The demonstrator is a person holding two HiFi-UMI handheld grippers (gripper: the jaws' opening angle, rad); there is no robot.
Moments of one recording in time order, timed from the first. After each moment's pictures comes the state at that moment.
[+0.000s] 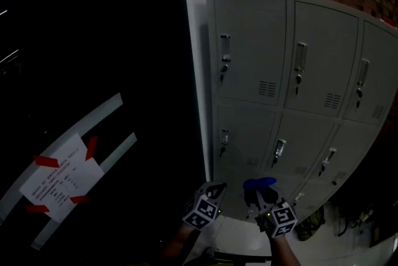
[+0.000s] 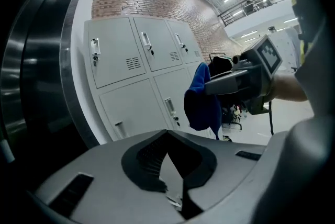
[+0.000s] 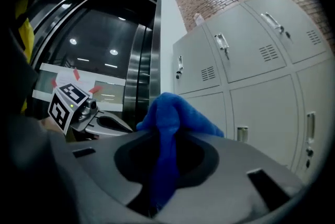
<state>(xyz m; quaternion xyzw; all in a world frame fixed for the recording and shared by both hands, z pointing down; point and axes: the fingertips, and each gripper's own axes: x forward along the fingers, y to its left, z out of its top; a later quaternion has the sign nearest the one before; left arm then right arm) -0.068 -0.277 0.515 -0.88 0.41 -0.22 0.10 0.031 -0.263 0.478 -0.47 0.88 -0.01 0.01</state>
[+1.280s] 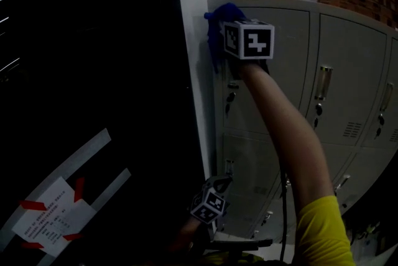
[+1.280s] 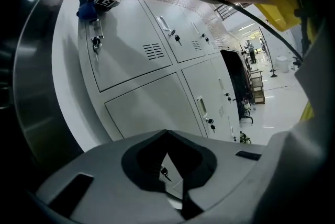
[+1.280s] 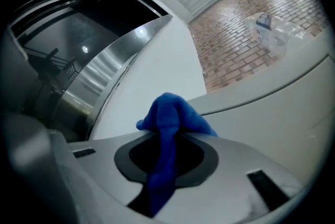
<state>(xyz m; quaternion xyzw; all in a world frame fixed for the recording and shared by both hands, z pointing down) -0.081 -0.460 0.473 -0.87 0.41 -0.24 0.13 -0.110 -0.583 -0.036 -0.48 0.86 0.14 0.12</state>
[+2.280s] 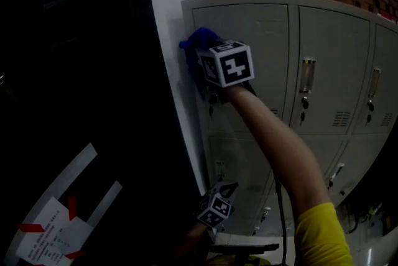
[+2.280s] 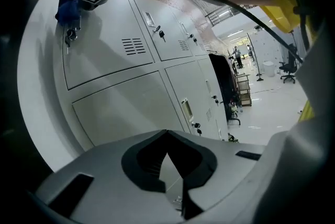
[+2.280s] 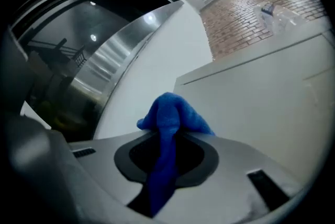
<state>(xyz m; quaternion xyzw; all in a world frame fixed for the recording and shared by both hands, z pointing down) -0.028 -0.455 0.499 -0.90 0.34 -0.23 0.13 -0.123 -0.587 0.035 -0.45 0.88 0.15 0.04</state>
